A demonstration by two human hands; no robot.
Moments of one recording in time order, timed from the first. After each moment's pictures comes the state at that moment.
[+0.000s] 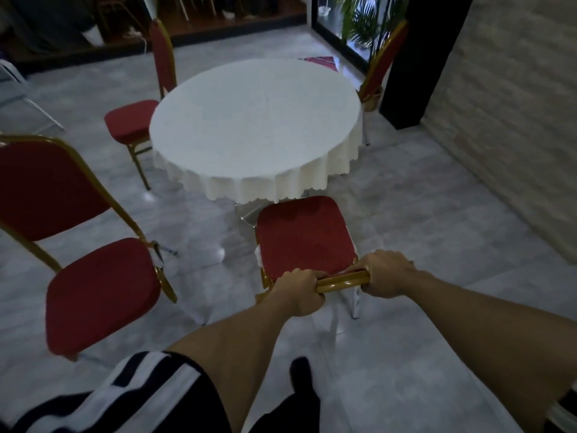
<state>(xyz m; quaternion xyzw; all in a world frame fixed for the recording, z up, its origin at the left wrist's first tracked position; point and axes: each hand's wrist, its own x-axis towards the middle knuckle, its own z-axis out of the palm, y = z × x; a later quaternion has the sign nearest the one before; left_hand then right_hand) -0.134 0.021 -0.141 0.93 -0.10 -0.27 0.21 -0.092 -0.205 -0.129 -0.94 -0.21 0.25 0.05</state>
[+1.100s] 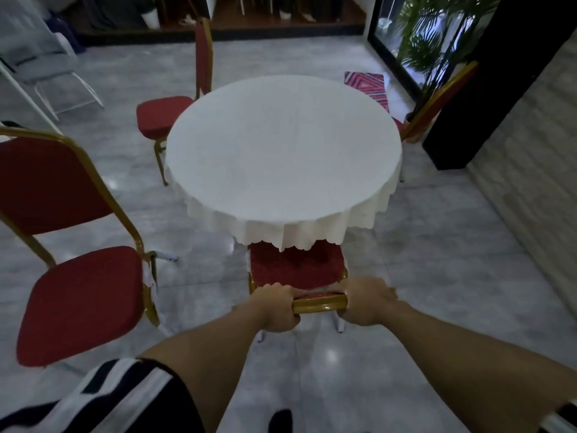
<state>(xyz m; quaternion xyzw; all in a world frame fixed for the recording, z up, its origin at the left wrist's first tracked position) 0.061 0.054 -0.151 0.93 -0.05 -0.31 0.19 0.122 -0.172 -0.137 -0.91 -0.29 0.29 0.08</state>
